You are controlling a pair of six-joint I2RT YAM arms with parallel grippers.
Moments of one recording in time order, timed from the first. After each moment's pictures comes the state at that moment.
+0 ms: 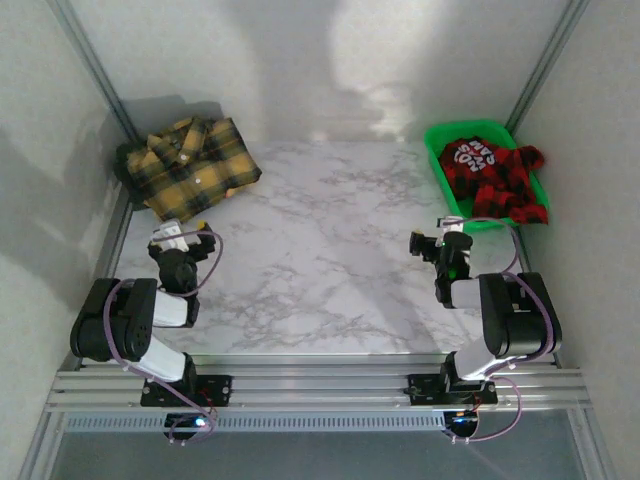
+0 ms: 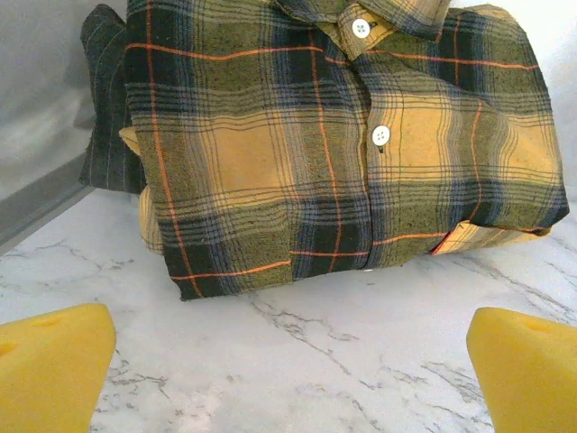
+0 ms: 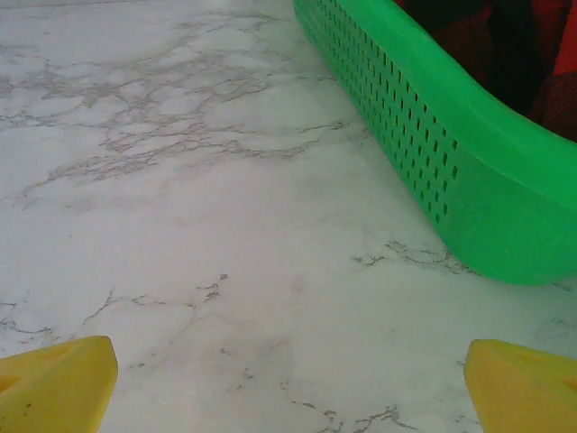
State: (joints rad) left arm 0.04 1.53 0.22 1.18 -0.25 -0.19; right arm 0.07 1.54 0.38 0.72 0.10 0.07
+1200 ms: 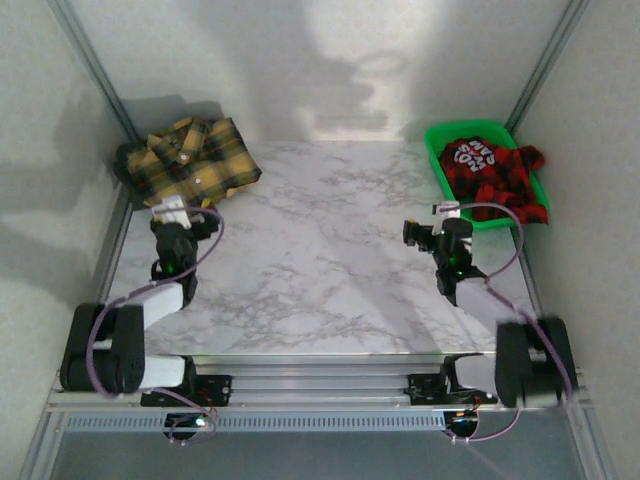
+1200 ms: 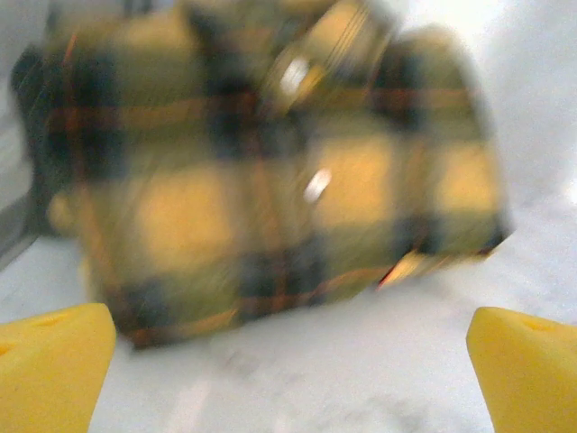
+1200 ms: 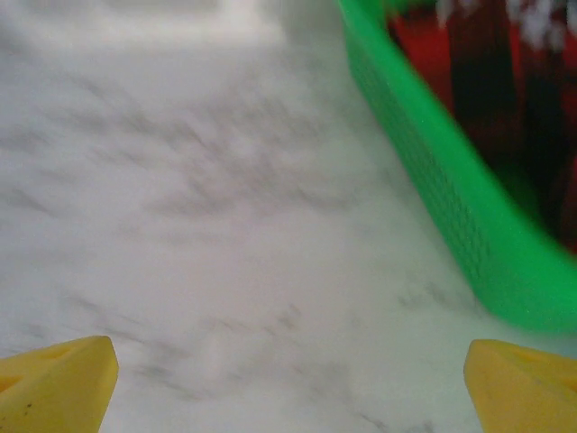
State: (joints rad) left arm -0.01 1.30 0.48 0.69 -0.20 -0.19; right arm 0.18 1.18 0.51 0.29 0.08 0.09
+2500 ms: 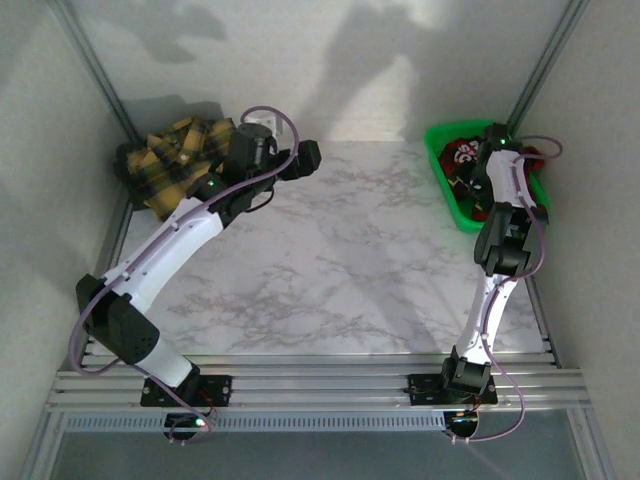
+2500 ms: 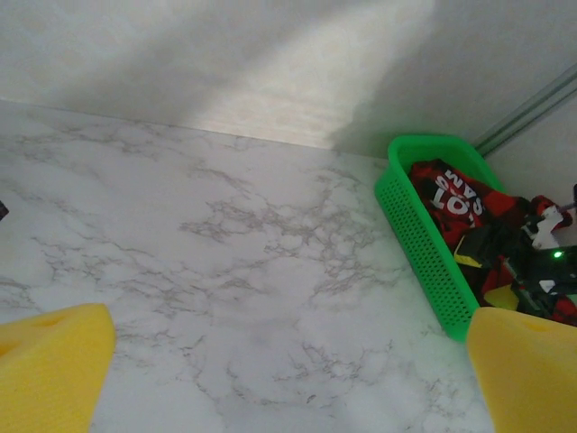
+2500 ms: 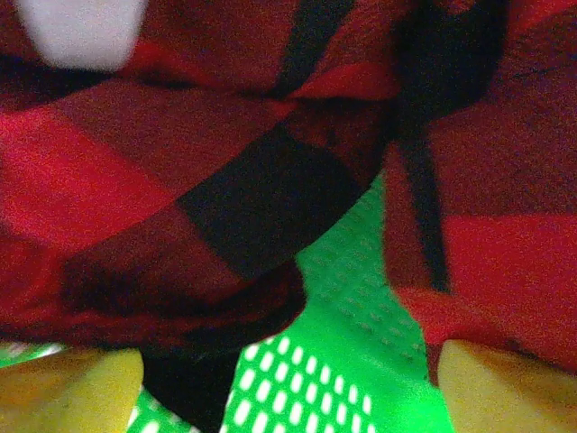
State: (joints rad) left arm -0.52 1.55 1.56 -0.42 -0.09 -0.56; right arm -0.17 2.28 2.09 -1.05 -0.02 0.60
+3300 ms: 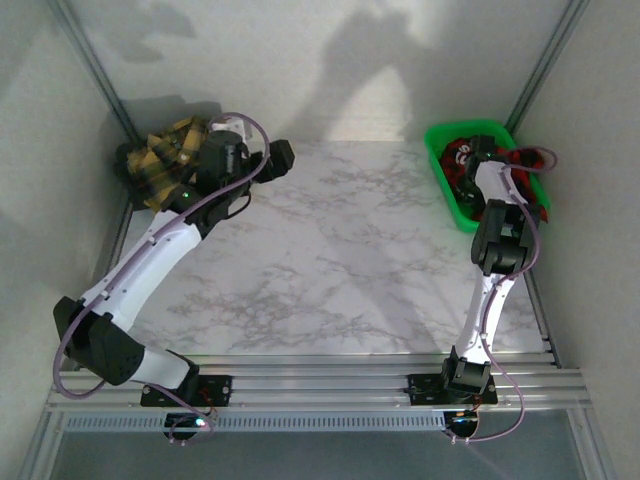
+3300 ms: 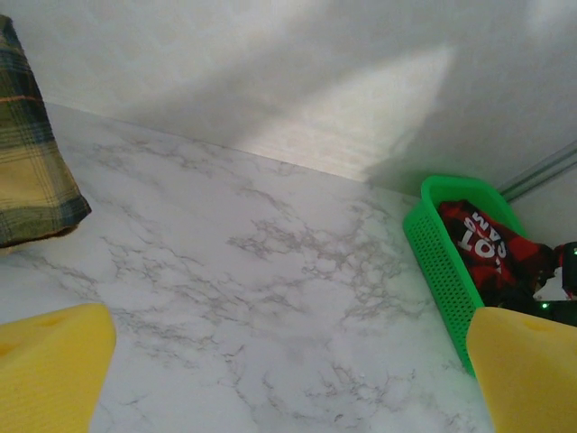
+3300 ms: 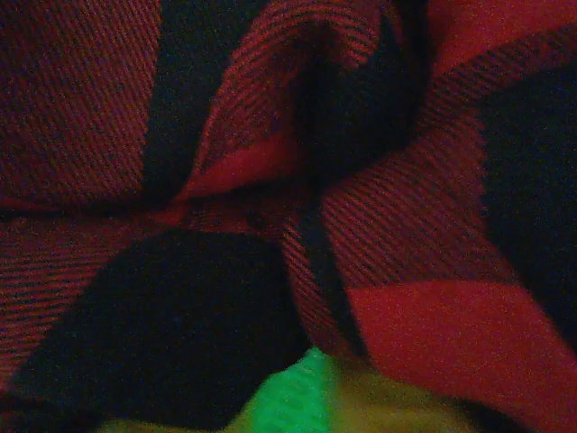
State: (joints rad) left arm -0.42 1.42 1.42 -0.37 -0.09 -0.59; right arm -0.14 2.28 1.91 -0.80 0.21 0.71
